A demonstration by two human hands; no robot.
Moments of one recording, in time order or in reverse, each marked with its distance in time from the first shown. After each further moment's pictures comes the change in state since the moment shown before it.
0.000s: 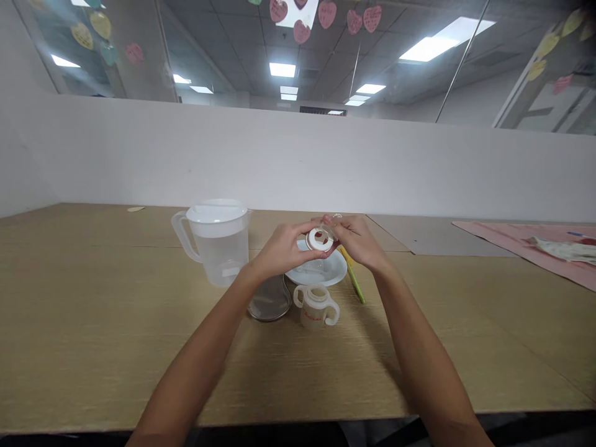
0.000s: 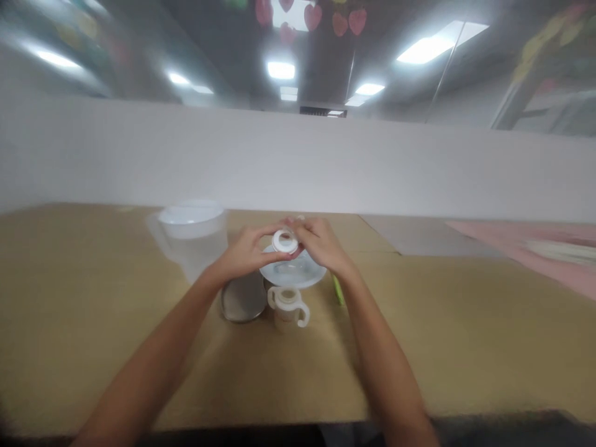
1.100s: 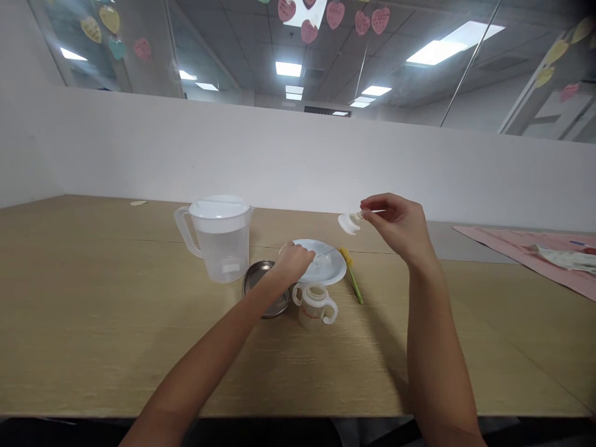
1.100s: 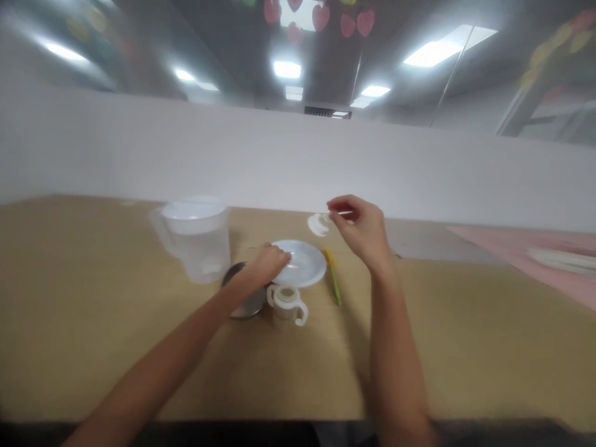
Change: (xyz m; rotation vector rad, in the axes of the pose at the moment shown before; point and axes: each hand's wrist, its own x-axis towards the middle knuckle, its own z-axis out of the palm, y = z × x) left_hand 0.009 -0.063 0.056 0.794 -0.354 -0.199; right_hand -0.014 -0.003 -0.053 -0.330 0.457 -0.125
